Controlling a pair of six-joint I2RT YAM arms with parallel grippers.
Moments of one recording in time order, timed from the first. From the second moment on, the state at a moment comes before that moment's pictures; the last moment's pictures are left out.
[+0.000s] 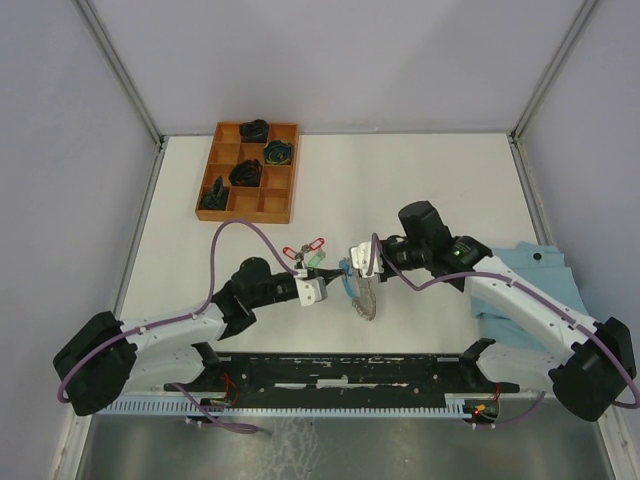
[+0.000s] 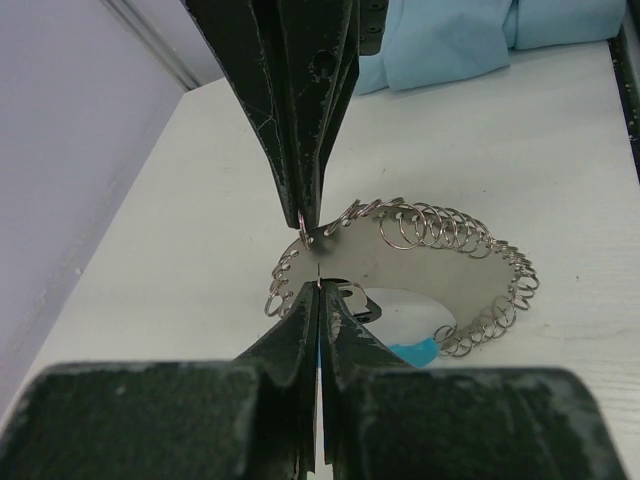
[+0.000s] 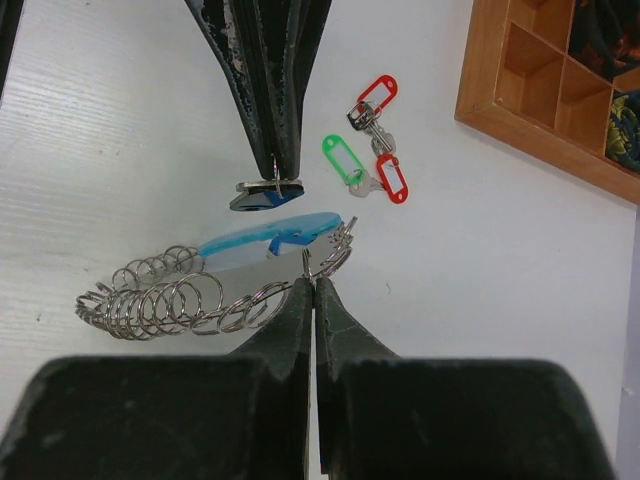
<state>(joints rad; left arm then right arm) -0.88 1.09 0.36 0.69 0.43 0.54 0.66 1.15 0.90 -0.47 -0.60 -1.02</state>
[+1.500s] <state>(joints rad) -0.89 1.15 0.38 0.73 0.37 0.55 0.69 1.16 0.91 -0.49 -0.59 -1.03</state>
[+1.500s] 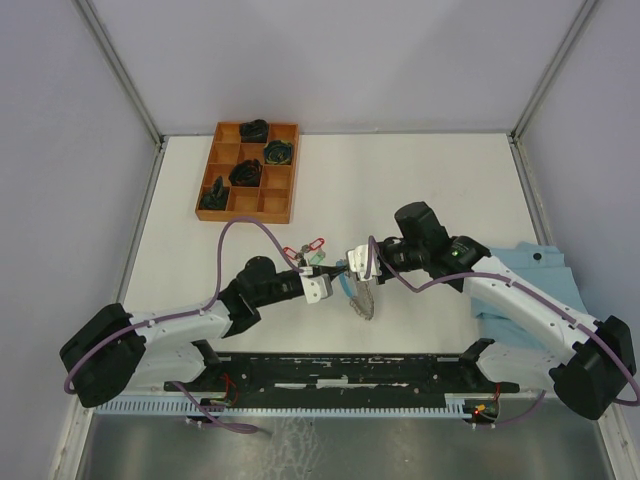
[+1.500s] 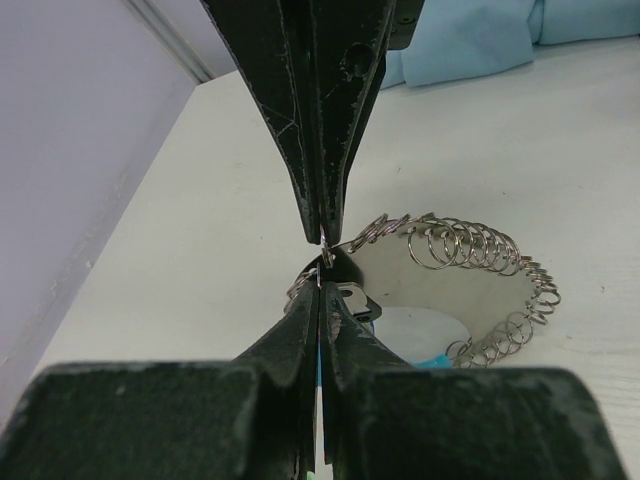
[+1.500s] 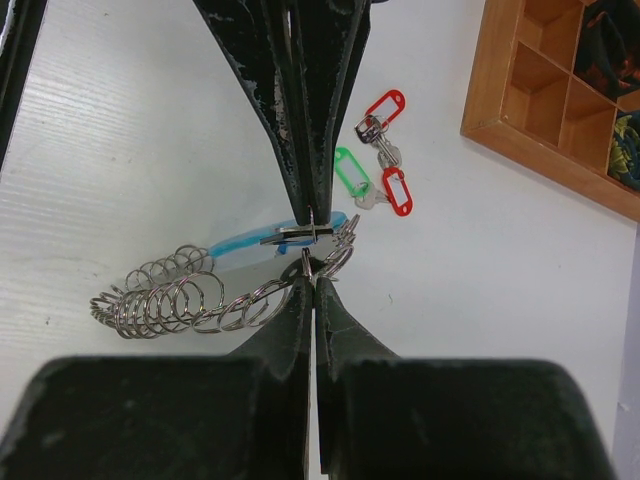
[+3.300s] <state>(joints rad) -0.89 1.17 0.40 0.71 0.39 0.55 0.69 1.15 0.91 -0.49 -0.56 -1.00</state>
